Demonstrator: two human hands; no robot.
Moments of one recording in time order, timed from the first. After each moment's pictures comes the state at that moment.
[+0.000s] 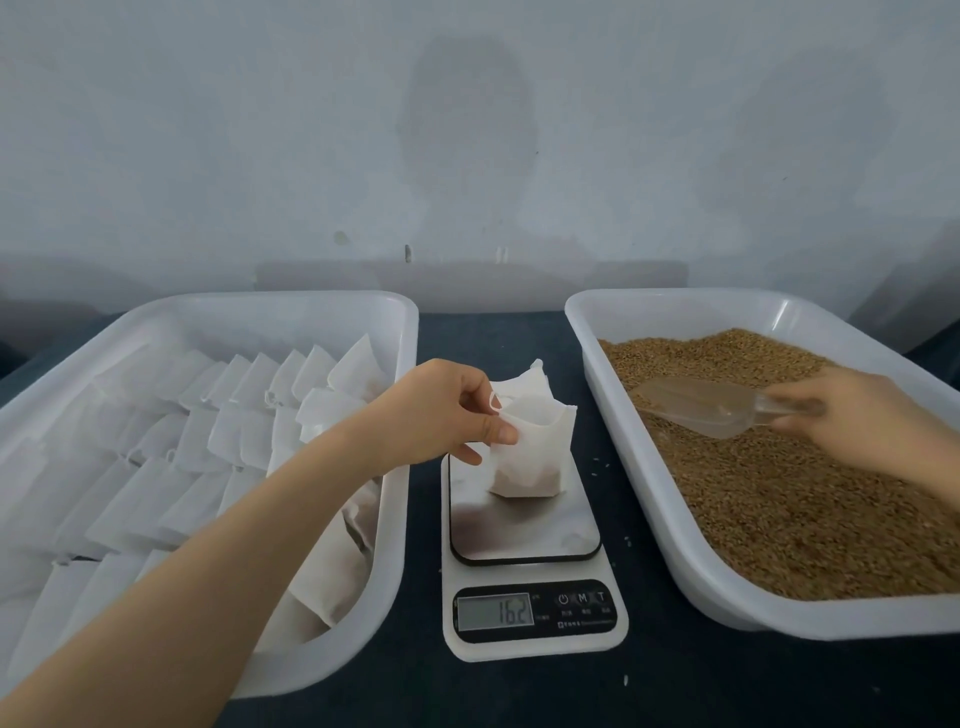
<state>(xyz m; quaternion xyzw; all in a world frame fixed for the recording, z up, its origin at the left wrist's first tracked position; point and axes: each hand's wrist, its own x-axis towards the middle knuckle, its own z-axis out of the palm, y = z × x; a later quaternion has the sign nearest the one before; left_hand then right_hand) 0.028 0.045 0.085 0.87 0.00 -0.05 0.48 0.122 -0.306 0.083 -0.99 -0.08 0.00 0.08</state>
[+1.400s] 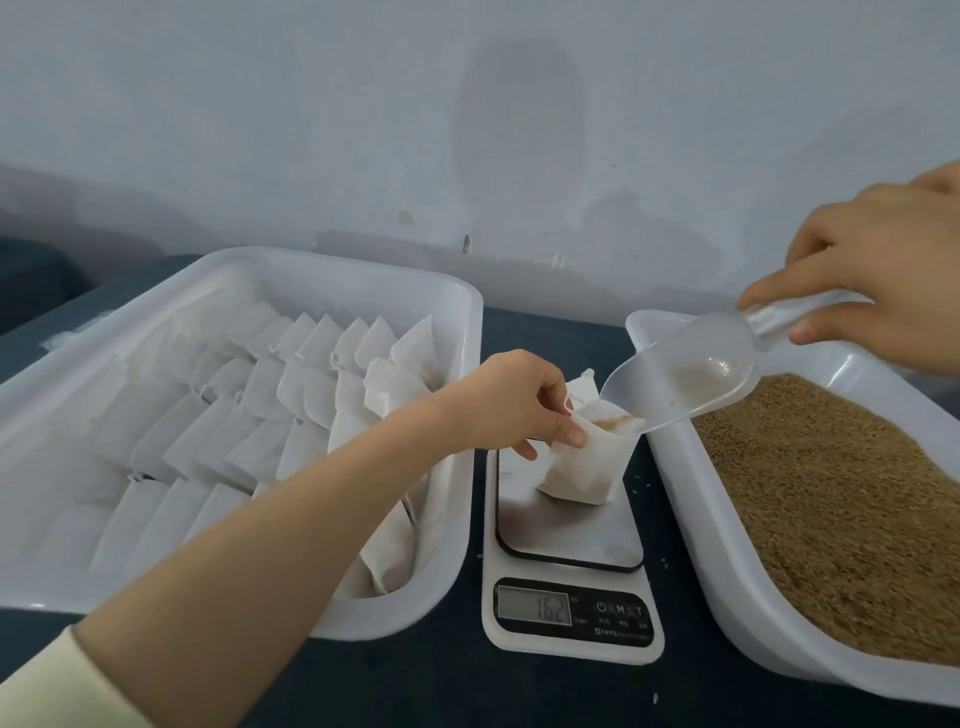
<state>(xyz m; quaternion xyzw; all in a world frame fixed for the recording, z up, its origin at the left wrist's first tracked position) 0.032 0.048 0.078 0.87 -0.05 -0.04 0.49 0.083 -0.197 0.230 -0.87 -0.40 -0.22 -0.19</state>
